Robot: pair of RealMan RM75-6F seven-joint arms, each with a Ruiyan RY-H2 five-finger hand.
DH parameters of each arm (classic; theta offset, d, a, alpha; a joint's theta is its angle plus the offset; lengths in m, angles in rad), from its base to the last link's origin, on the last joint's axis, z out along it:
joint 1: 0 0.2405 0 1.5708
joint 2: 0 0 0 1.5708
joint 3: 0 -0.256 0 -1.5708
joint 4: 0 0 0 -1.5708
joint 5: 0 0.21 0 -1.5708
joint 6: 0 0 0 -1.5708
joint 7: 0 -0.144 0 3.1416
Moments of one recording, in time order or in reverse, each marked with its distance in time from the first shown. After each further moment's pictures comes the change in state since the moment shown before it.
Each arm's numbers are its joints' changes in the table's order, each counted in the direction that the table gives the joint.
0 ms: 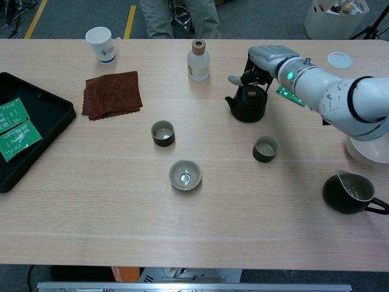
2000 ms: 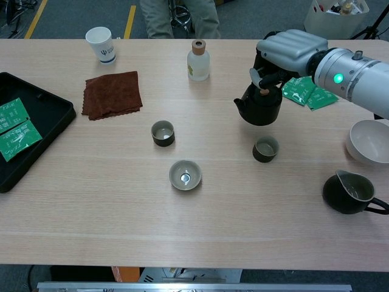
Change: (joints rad) left arm 0.001 -0.001 0.001 0.018 0.023 0.023 -0.012; right arm -0.110 -0.340 0.117 0.456 -0.427 0.105 -0.061
